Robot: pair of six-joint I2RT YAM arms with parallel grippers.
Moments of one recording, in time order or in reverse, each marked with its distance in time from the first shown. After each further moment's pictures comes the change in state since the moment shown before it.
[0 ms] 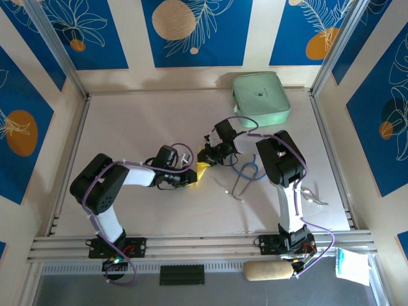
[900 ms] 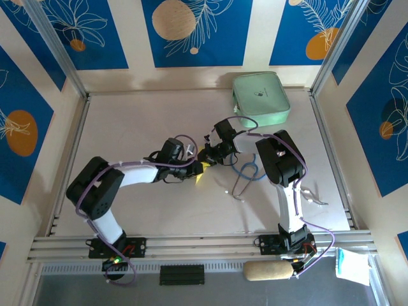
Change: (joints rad) left arm -0.054 -0.040 0.114 -0.069 -0.111 -0.058; right arm 0.000 0.008 0.018 -0.027 0.000 0.000
